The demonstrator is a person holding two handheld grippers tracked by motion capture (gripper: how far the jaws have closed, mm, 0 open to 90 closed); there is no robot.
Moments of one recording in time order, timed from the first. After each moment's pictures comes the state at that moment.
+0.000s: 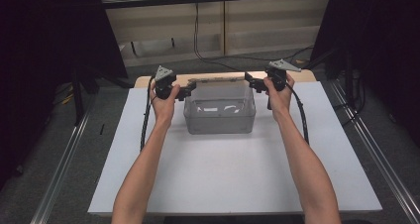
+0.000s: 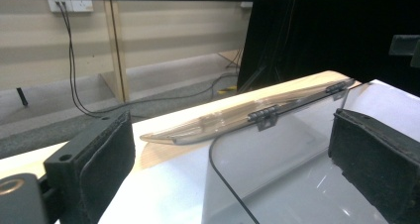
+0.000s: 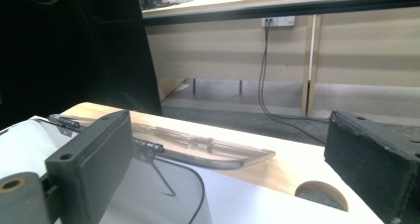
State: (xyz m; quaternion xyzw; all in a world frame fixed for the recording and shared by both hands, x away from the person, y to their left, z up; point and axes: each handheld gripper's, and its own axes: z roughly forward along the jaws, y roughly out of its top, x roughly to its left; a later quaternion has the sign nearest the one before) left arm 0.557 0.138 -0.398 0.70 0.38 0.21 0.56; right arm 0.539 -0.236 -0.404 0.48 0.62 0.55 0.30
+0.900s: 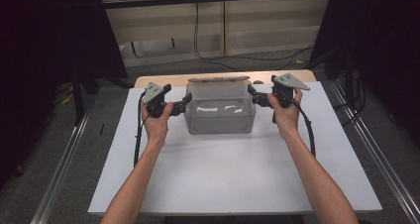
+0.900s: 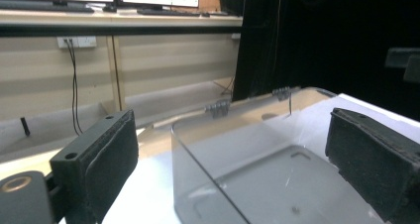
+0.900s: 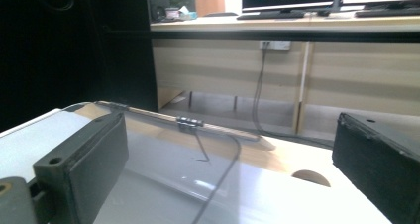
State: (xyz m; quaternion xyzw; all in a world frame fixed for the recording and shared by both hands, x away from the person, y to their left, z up) left arm 0.486 0.155 -0.395 0.68 0.35 0.24 0.60; right arm 0.469 -0.230 -0.393 0.45 0.61 0.56 0.34
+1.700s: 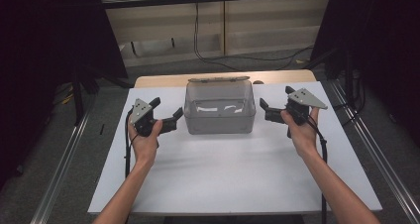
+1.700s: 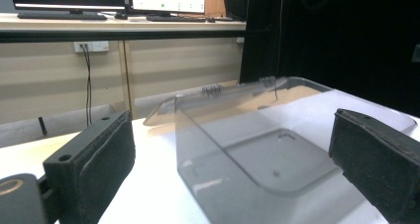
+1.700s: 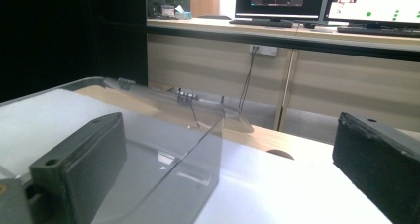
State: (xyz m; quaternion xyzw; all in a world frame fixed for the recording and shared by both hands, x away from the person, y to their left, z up) left arm 0.425 0.182 -0.395 0.67 0.35 0.27 0.60; right arm 0.406 -0.250 -0.390 0.43 0.62 0.53 0.38
